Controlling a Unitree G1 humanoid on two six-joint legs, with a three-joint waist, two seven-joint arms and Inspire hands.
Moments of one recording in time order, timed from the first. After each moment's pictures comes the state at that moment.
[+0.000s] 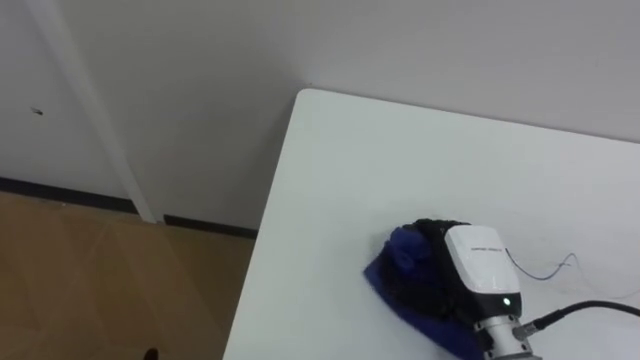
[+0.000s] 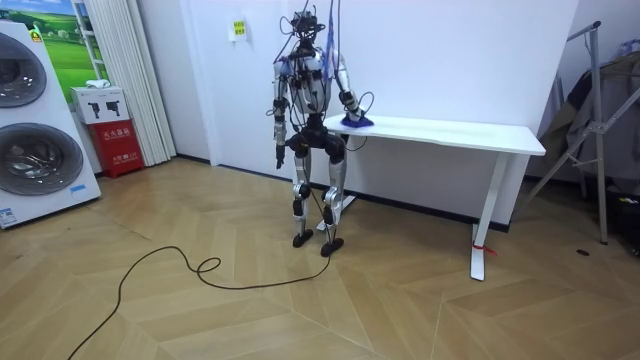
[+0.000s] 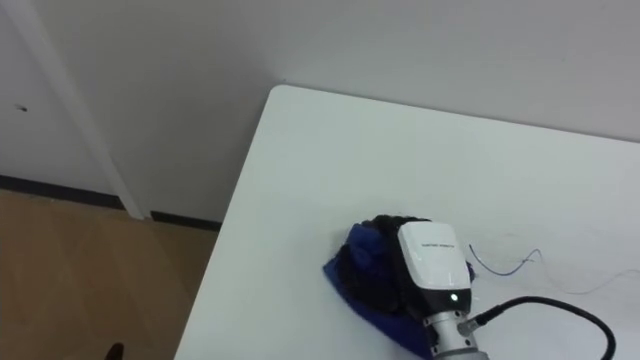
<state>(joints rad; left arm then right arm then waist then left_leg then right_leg) 0.16 0.23 0.06 1.14 -0.07 -0.07 0.12 0.21 -0.33 0.22 0.38 -1.01 -0.27 -0.59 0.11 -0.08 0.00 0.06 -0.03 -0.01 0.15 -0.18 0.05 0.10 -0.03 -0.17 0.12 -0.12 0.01</state>
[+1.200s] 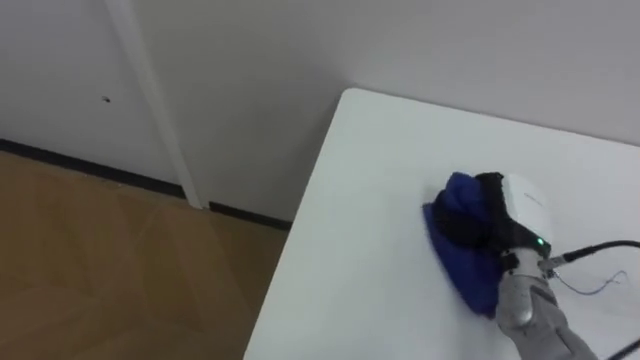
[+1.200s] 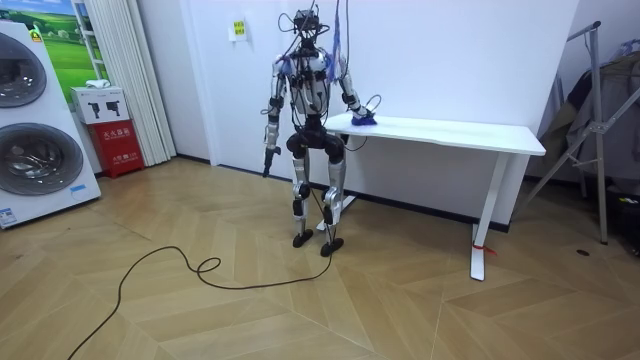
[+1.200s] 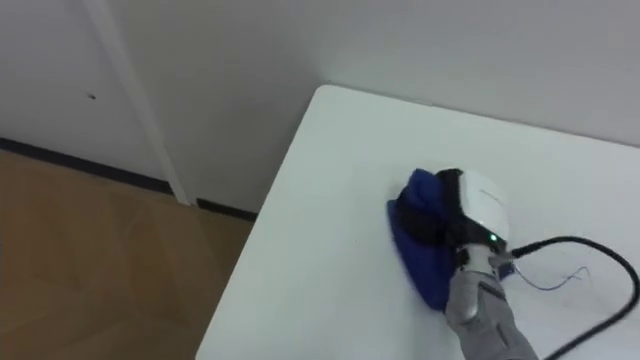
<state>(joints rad) 0.28 0.21 0.09 1.14 -0.03 0.04 0.12 -0.16 -0.30 -0.03 0.86 -0.65 -0.19 -0.54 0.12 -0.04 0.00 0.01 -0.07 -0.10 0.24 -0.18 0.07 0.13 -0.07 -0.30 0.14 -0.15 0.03</state>
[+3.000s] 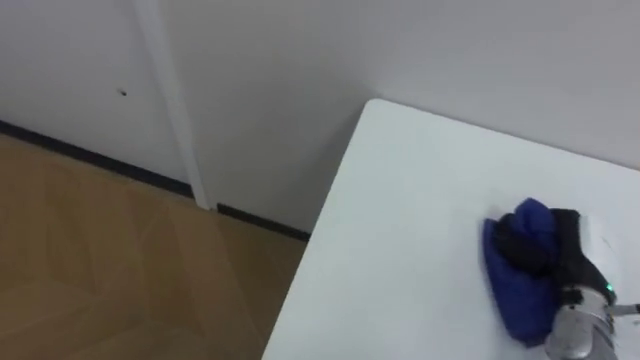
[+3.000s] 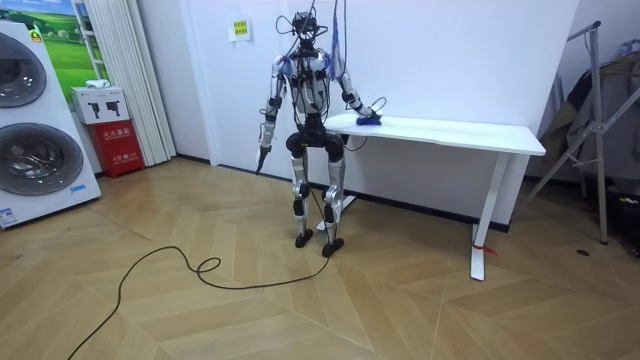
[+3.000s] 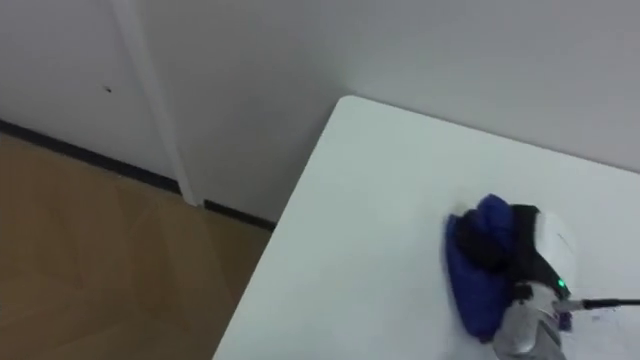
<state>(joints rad) 0.32 0.26 0.26 1.04 -0.03 0.04 0.13 -0.01 -0.36 -0.20 0.86 -0.50 -0.22 -0.48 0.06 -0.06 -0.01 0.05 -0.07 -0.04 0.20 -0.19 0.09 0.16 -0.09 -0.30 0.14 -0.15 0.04</state>
